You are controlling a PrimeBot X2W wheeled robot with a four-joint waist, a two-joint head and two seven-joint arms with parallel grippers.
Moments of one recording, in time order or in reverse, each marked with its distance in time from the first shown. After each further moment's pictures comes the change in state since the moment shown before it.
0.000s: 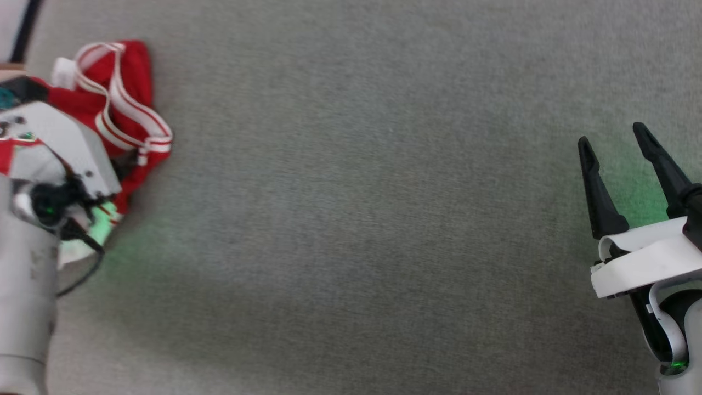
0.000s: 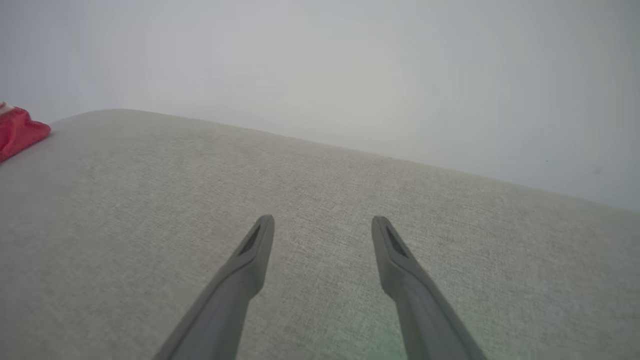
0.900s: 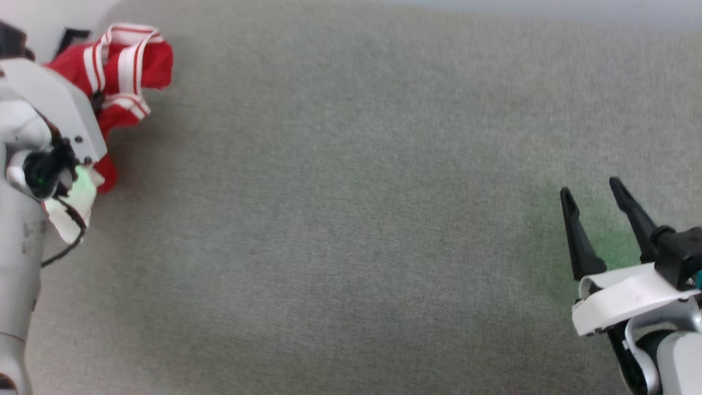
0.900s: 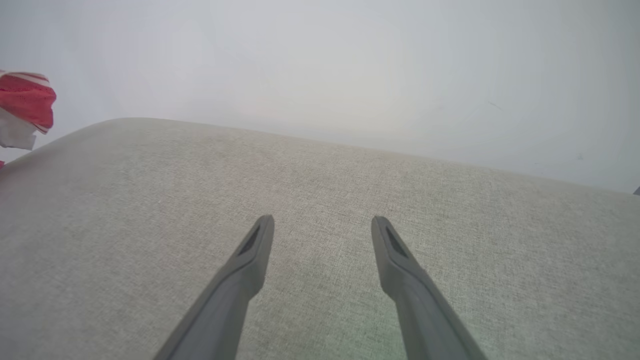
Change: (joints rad) left arm -0.125 0.064 -0.181 0.039 0.036 -0.005 -0.240; right arm 0.093 0.060 -0.013 0.082 0.005 0.000 -0.032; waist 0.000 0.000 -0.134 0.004
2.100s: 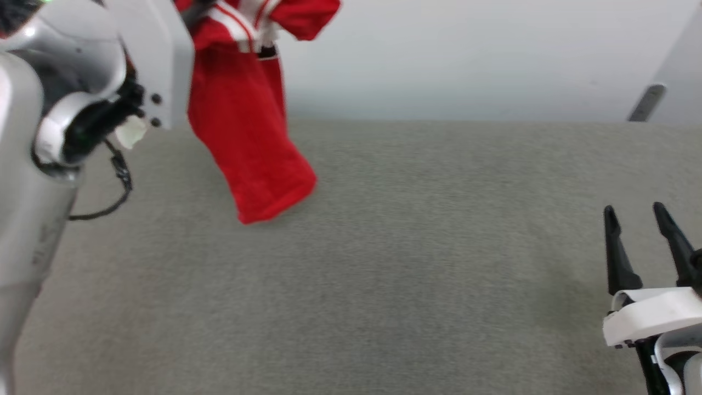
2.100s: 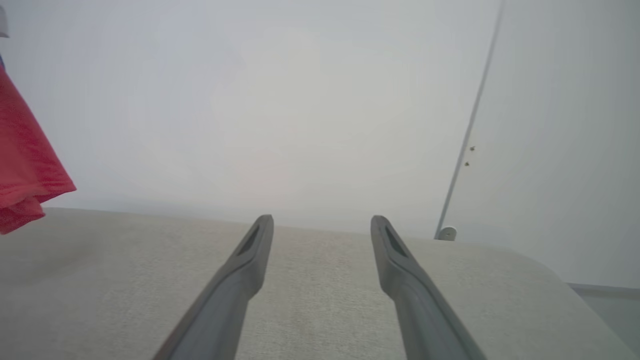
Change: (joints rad) left arm -0.049 0.088 -0.208 -0.798 -0.044 0.055 0.309; right arm 0.057 0.036 -0.136 0.049 -0.023 0.000 -0.050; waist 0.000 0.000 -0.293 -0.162
